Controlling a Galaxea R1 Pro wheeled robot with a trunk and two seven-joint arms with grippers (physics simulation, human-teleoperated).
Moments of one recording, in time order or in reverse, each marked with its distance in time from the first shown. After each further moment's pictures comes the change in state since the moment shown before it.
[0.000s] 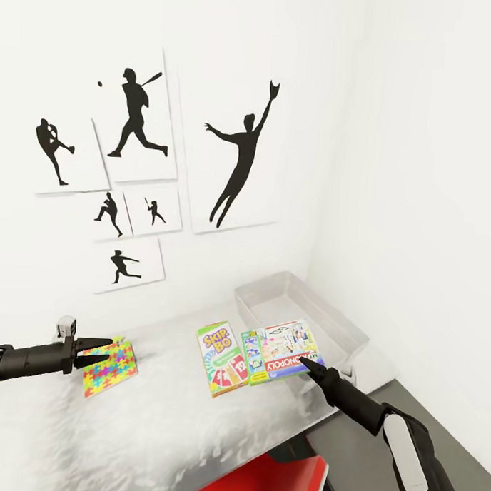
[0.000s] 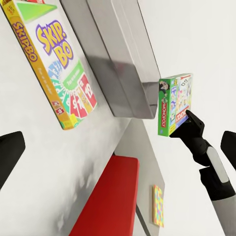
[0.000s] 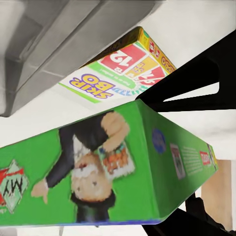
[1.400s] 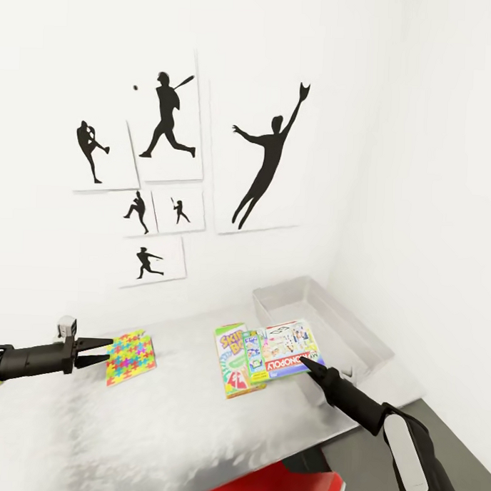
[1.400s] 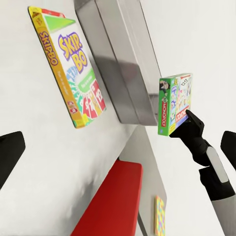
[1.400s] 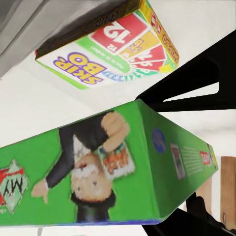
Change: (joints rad) left arm 0.000 -0.002 0.000 0.000 0.000 0.001 0.000; right arm 0.000 0.000 -0.001 0.000 -0.005 0.000 -0.001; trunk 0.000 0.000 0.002
